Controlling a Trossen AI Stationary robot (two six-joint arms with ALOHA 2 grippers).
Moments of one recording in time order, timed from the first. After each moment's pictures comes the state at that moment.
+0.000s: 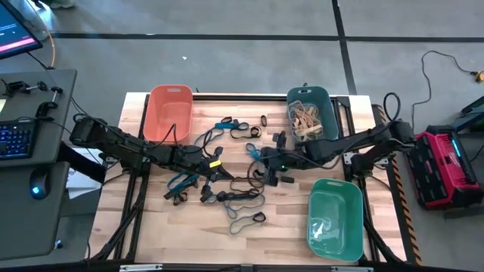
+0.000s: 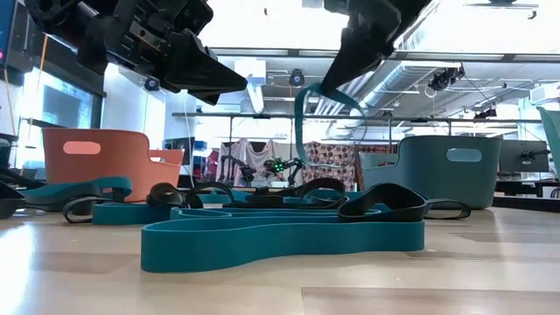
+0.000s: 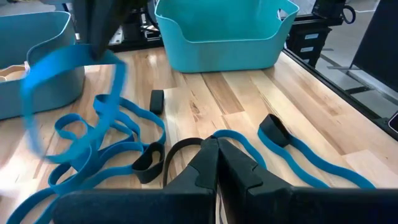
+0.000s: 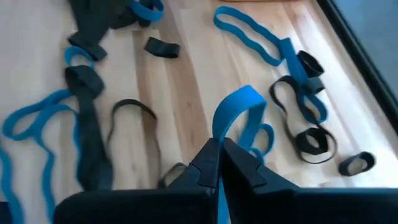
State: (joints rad) left arm -0.11 1.41 0.54 0.52 0.12 0.08; right arm 0.17 1.52 1.13 -0.45 0.37 0.17
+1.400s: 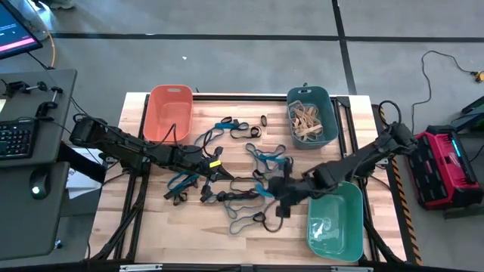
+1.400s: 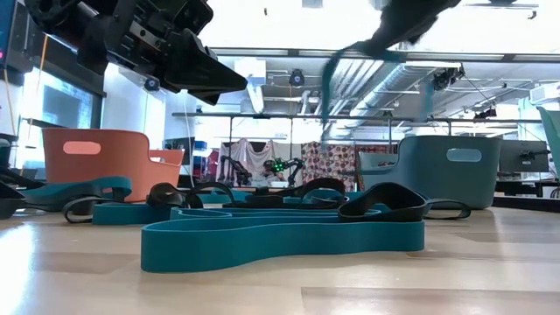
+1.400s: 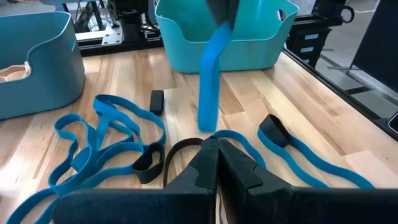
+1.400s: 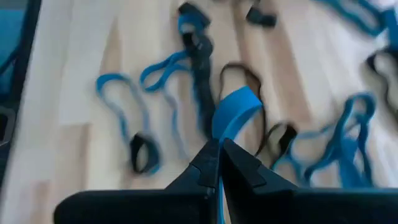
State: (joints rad) left arm -0.11 1.41 0.54 0.52 0.12 0.08; right arm 0.46 1.54 1.21 -0.61 0.35 0.43
